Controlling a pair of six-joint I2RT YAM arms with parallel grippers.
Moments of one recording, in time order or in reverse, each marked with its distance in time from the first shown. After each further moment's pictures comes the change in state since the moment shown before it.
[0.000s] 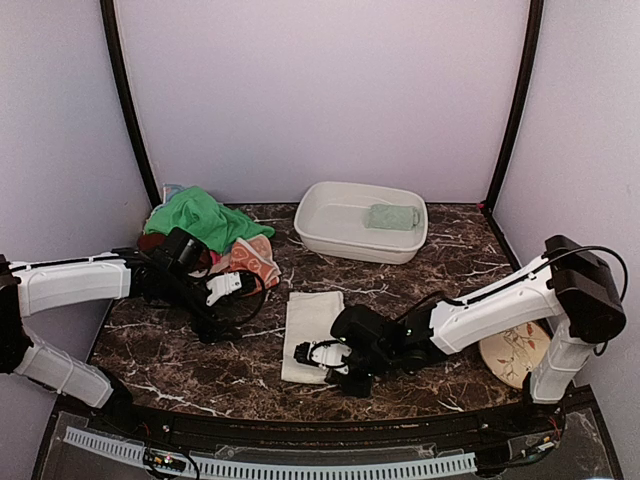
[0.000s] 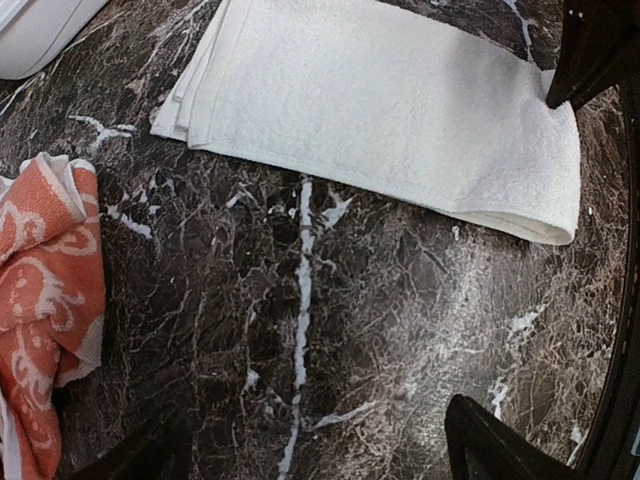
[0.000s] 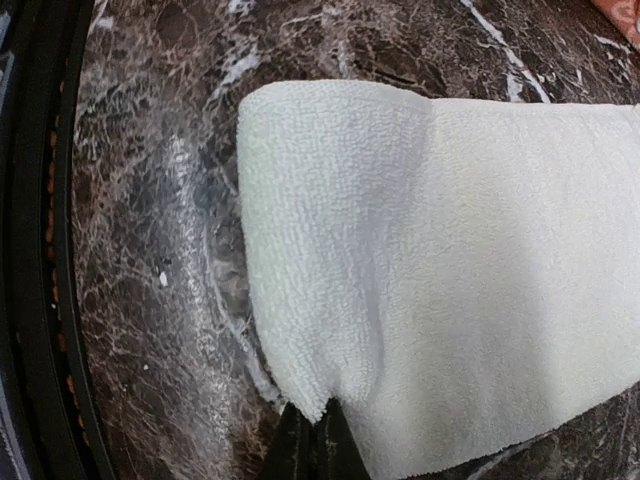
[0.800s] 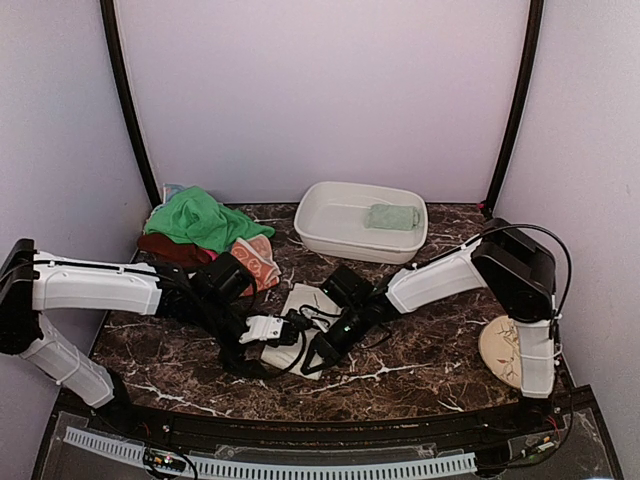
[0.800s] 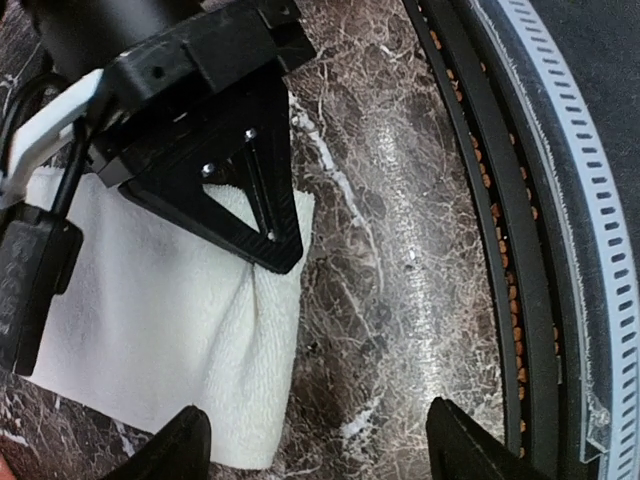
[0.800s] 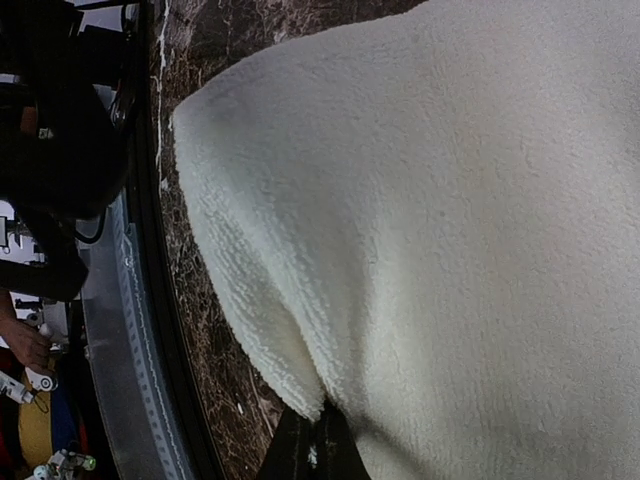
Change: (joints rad) left arm -0.328 0.109 0.057 0.005 0.101 0.082; right arm -0.263 0.340 0.309 -0.058 -0.745 0.426
